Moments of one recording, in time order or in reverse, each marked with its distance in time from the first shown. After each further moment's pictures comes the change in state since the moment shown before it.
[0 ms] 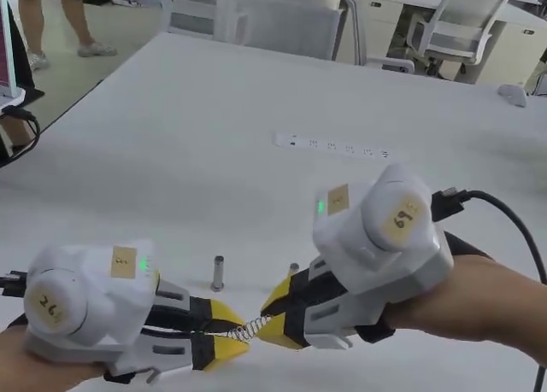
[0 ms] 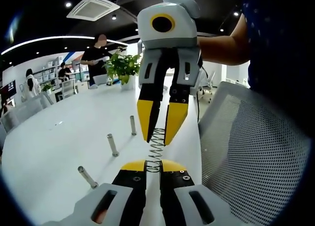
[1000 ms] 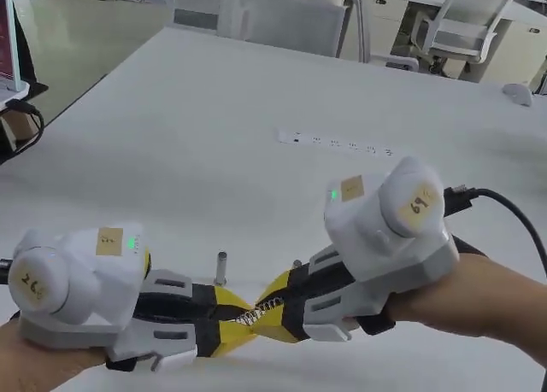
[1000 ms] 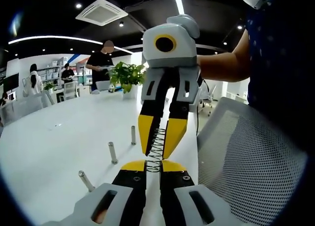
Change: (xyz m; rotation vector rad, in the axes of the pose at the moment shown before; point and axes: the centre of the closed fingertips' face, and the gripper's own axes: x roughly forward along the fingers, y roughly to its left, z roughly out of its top) left arm -0.005 0.002 0.016 -0.068 -0.089 -0.005; right arm 0.002 -0.001 0.008 0.059 -0.073 0.038
